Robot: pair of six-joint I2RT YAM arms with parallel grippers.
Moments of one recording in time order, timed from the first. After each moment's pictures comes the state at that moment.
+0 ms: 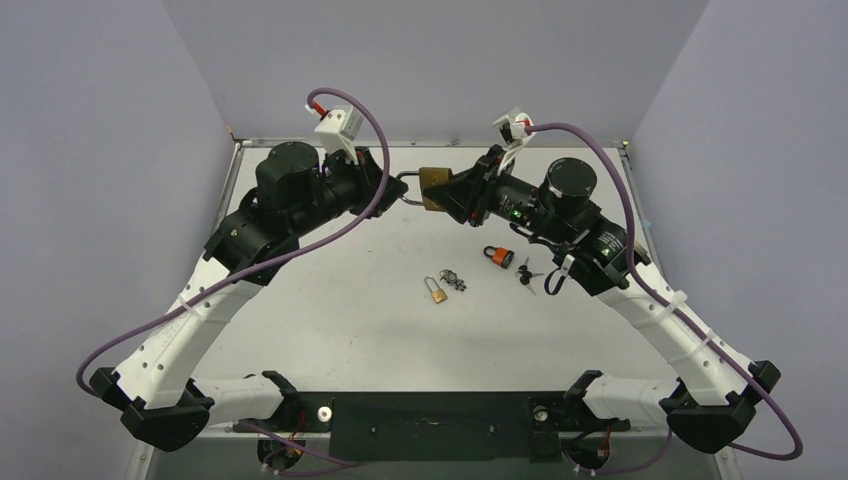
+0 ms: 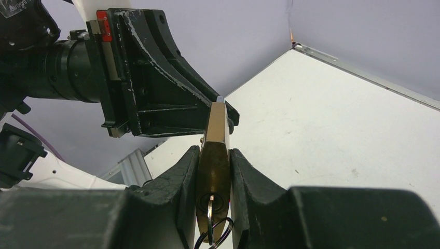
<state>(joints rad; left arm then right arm) -0.71 1.21 1.57 -0.56 0.09 -0.48 0.75 1.20 1.42 -0.23 -0.30 0.37</state>
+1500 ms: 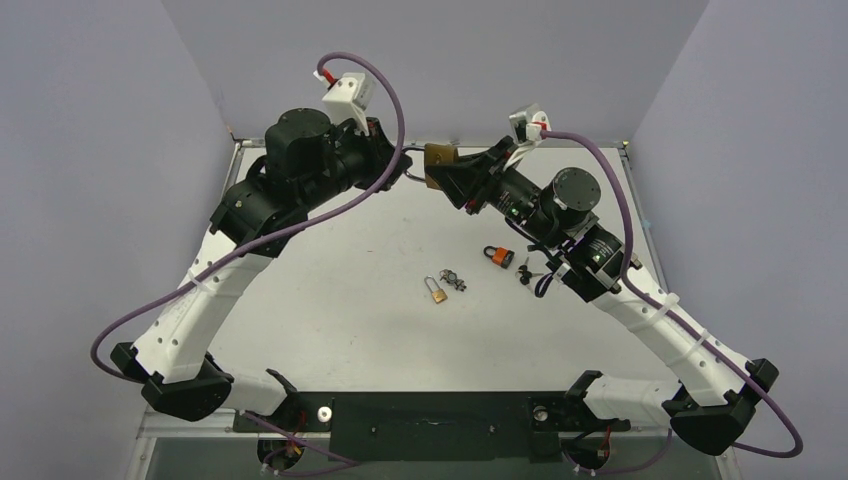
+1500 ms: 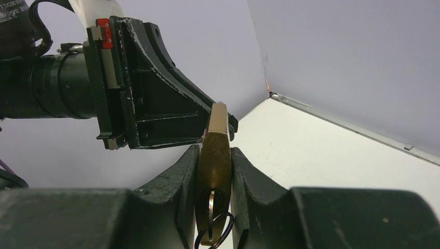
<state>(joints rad) -0.73 1.36 1.84 -0.68 0.00 -0.43 0.78 1.18 1.34 -0.01 -0.14 0.35</state>
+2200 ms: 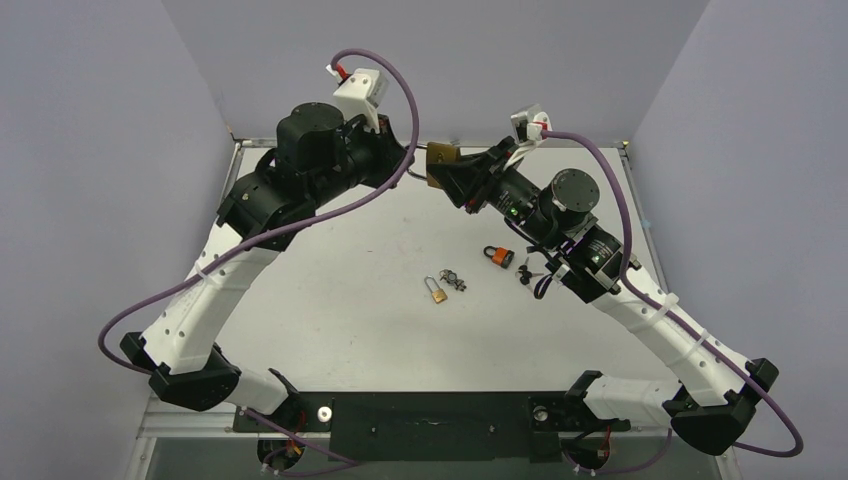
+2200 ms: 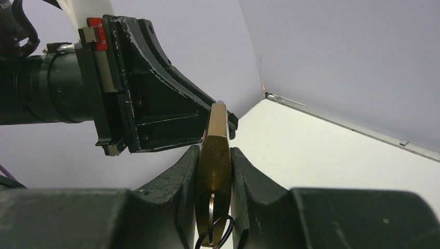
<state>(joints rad) -0.77 1.43 1.95 -0.76 -0.07 -0.37 0.79 1.18 1.34 0.00 -0.10 0.36</state>
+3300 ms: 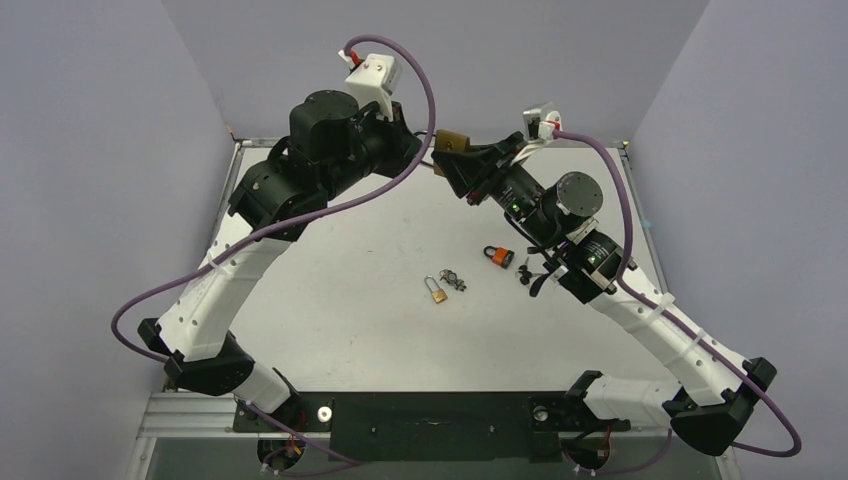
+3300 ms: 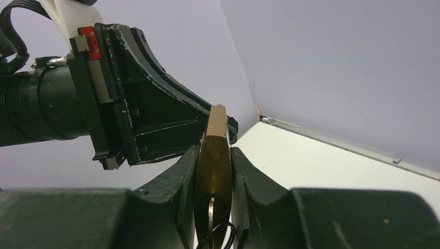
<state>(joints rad) -0.82 1.53 2.13 -0.81 -0.17 -0.32 0.78 1.18 1.31 0.11 -0.04 0.38</state>
